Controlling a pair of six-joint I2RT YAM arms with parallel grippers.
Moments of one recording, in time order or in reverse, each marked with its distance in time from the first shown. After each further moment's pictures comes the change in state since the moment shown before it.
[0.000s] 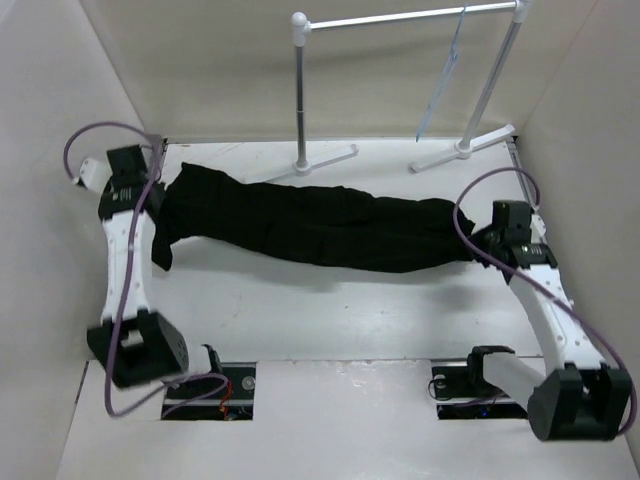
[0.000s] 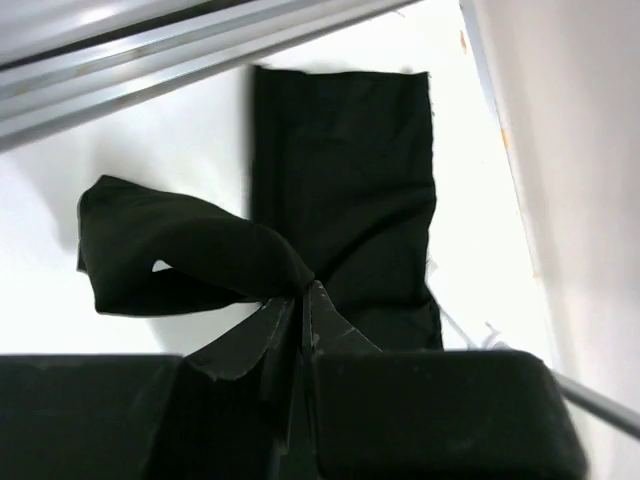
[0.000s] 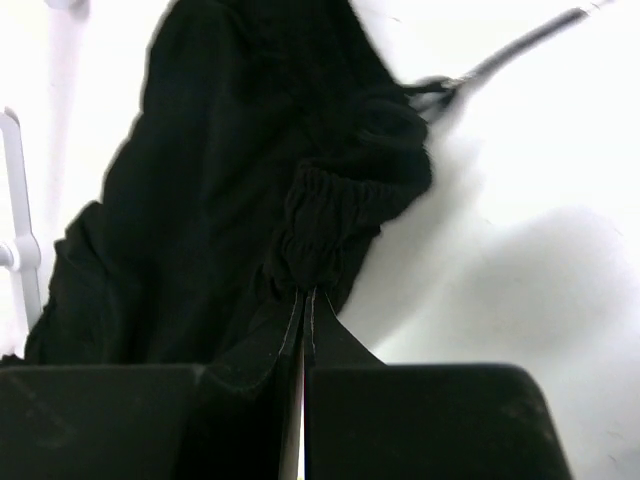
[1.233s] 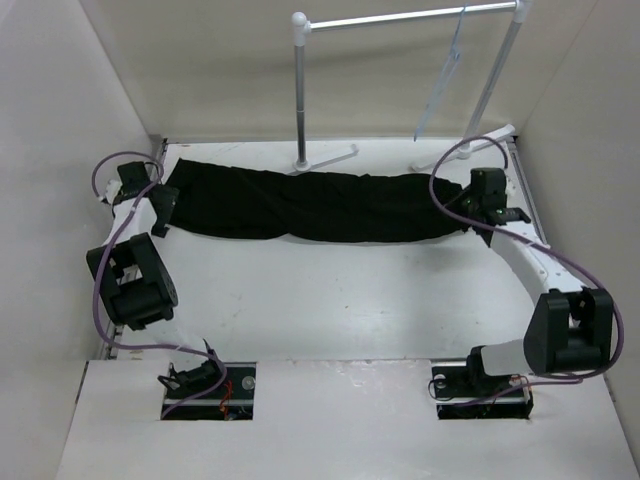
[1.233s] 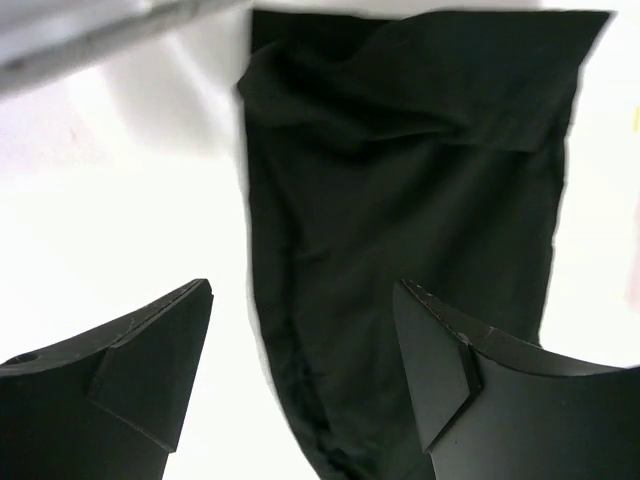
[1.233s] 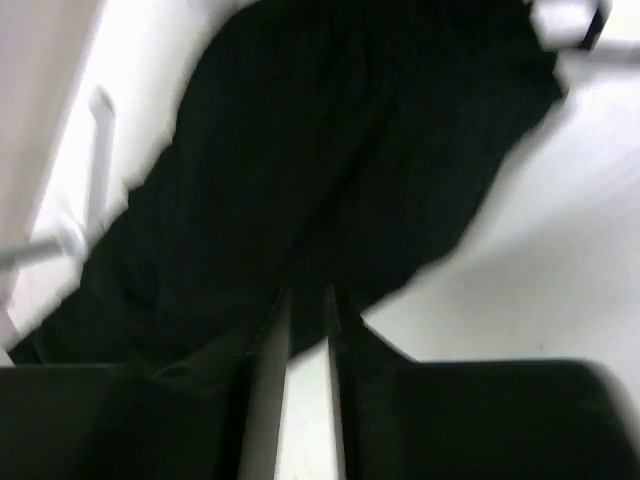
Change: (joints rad) left arm 0.081 0.443 -0.031 0.286 0.215 0.002; right arm 0.069 0.398 0.221 0.277 -0.071 -0.056
